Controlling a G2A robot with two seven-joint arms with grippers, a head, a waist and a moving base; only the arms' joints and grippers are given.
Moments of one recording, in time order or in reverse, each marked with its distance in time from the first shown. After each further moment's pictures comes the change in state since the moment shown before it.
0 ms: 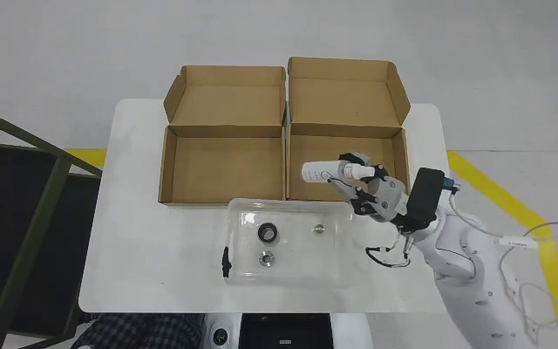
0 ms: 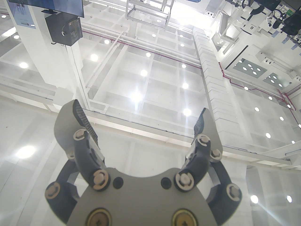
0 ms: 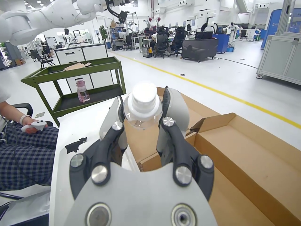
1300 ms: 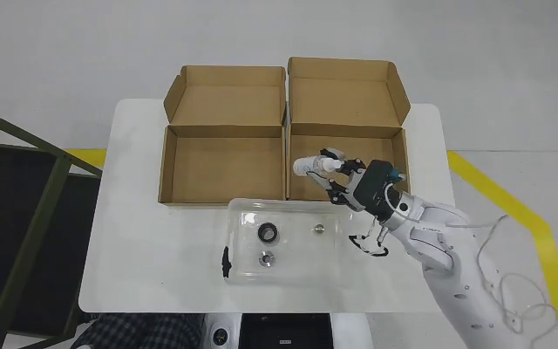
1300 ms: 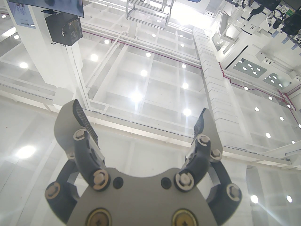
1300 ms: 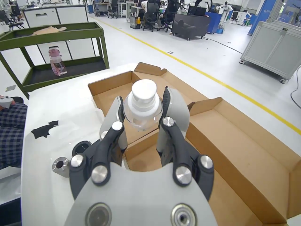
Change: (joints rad) left arm 0.000 0.000 0.000 0.000 0.000 0.000 0.000; right arm 0.096 -0.018 -0.124 0.016 -0.225 0.178 0.162
